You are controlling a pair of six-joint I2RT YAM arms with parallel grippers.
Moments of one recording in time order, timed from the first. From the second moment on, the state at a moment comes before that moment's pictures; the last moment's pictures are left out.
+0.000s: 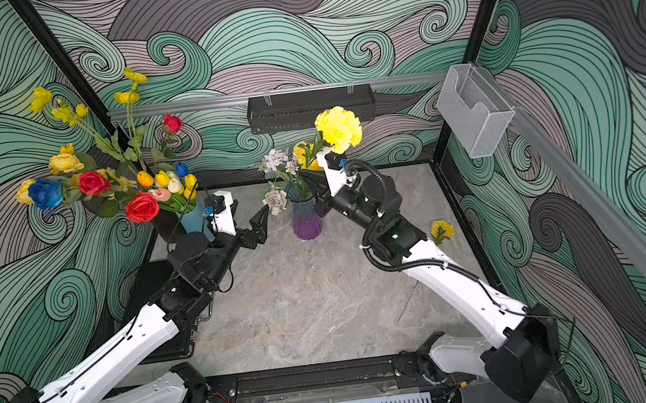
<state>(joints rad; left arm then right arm) -0.69 1.01 0.84 0.18 -0.30 -0.12 0.60 1.18 1.16 0.17 -0.23 0.04</state>
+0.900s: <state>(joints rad) -0.68 0.96 0.59 0.10 -0.21 -0.23 0.22 0.95 1.16 -0.81 -0.02 0.38</state>
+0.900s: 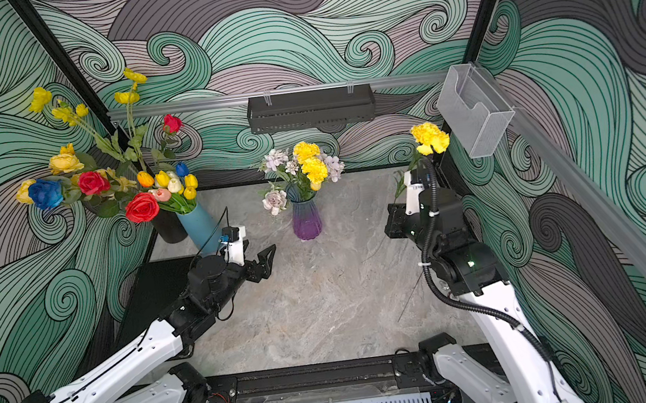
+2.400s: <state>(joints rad) -0.68 1.00 0.53 0.14 -0.22 -0.17 -0.22 1.34 0.82 -1.04 -0.08 0.48</state>
